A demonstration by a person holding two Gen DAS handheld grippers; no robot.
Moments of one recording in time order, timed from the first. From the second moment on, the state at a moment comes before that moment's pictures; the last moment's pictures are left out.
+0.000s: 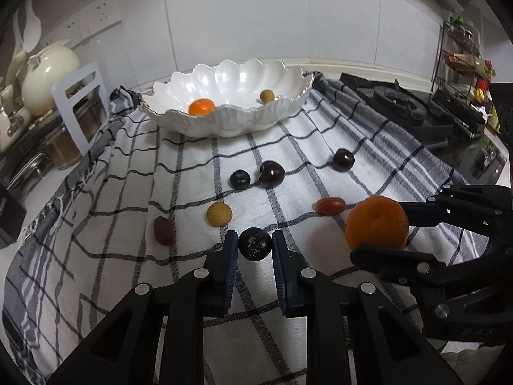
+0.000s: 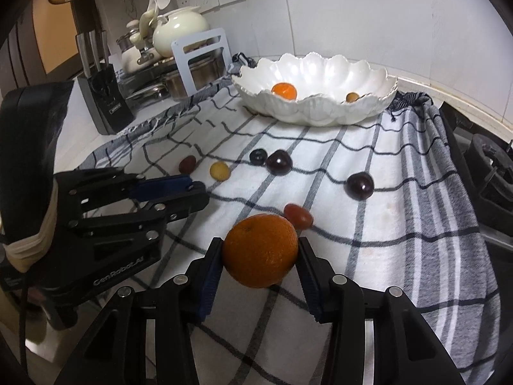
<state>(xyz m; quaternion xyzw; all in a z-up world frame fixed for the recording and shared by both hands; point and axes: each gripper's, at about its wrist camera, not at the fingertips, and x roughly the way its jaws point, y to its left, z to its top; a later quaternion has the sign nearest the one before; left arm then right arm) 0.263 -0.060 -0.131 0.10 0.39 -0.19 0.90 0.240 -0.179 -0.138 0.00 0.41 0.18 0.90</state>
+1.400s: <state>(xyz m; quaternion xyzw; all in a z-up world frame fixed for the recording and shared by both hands) 0.312 -0.067 -0.010 0.04 0.25 -0.10 0.96 0.325 -0.208 -0.030 0.02 0.29 0.12 0.95</state>
